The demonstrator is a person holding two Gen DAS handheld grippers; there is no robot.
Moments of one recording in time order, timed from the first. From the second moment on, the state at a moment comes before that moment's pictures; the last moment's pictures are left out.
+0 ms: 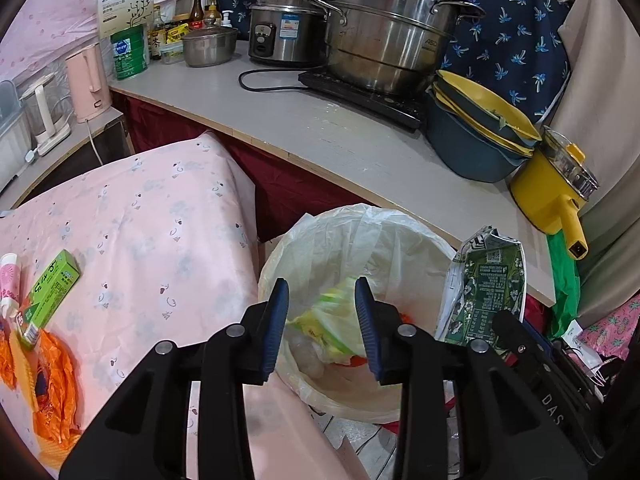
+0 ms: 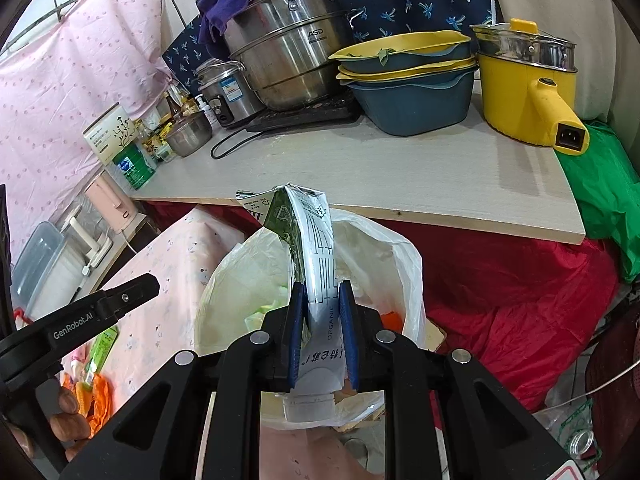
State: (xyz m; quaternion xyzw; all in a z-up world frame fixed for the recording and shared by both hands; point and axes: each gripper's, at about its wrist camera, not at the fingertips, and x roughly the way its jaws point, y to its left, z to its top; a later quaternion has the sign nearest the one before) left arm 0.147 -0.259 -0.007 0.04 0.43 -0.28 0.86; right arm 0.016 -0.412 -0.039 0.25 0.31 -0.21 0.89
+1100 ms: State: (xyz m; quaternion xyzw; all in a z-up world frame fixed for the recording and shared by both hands) left arm 0.144 -0.201 -0.001 0.03 0.41 -0.24 0.88; right arm 0.044 -0.372 -0.027 0.23 0.31 -0.16 0.91
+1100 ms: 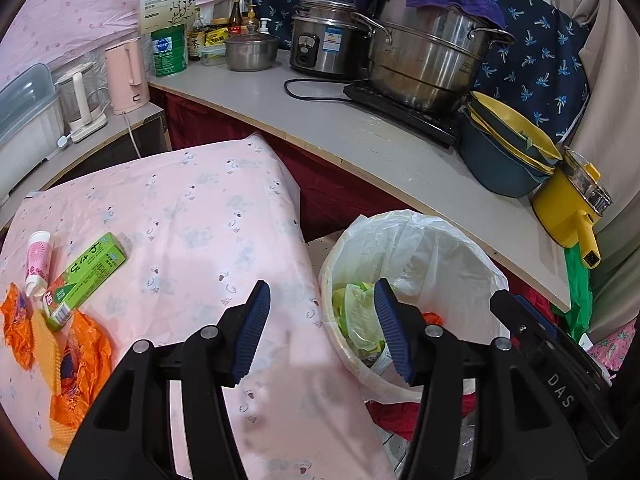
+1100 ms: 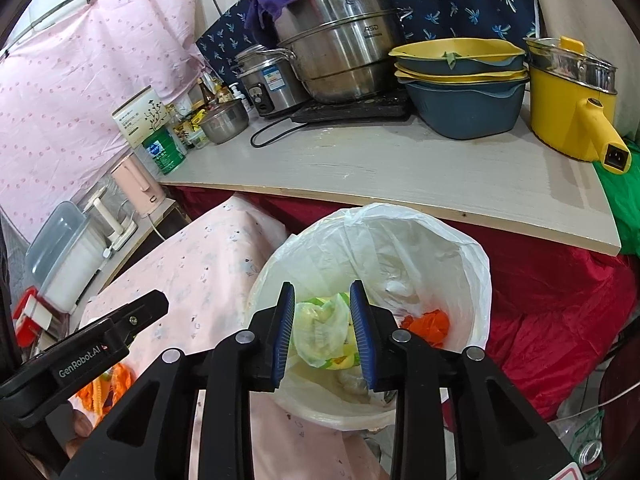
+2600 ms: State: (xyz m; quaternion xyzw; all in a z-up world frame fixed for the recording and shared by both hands) left arm 0.148 0.103 -0.033 -0.06 0.43 -0.04 0.90; right arm 0.112 -0.115 -0.037 0.12 0.40 0.03 0.91
